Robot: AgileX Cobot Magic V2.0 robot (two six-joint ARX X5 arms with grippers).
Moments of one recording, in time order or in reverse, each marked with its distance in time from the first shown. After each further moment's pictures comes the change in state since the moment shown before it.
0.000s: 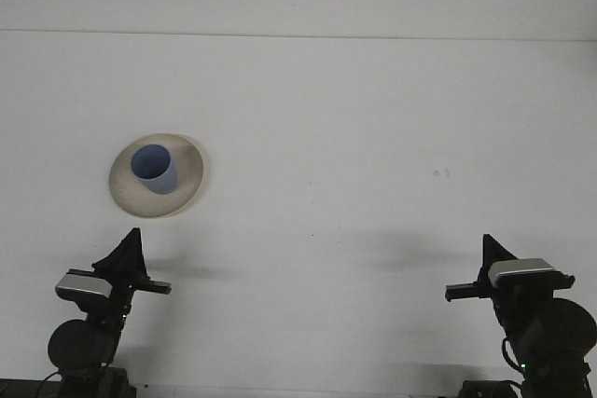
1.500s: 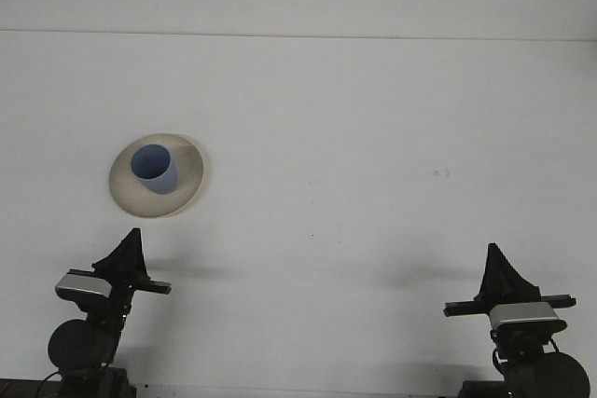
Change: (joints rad) left arm 0.000 0.000 0.000 -0.002 0.000 -0.005; right arm 0.000 -0.352 -0.280 0.280 0.000 0.000
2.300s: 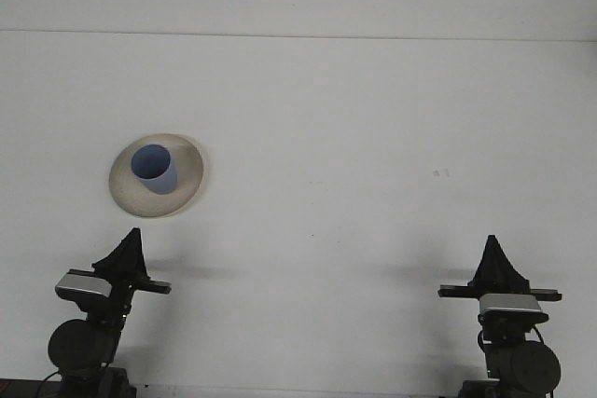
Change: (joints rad) left arm 0.000 0.000 0.000 0.001 -0.001 0.000; right arm 0.000 0.000 -0.258 0.346 0.106 0.019
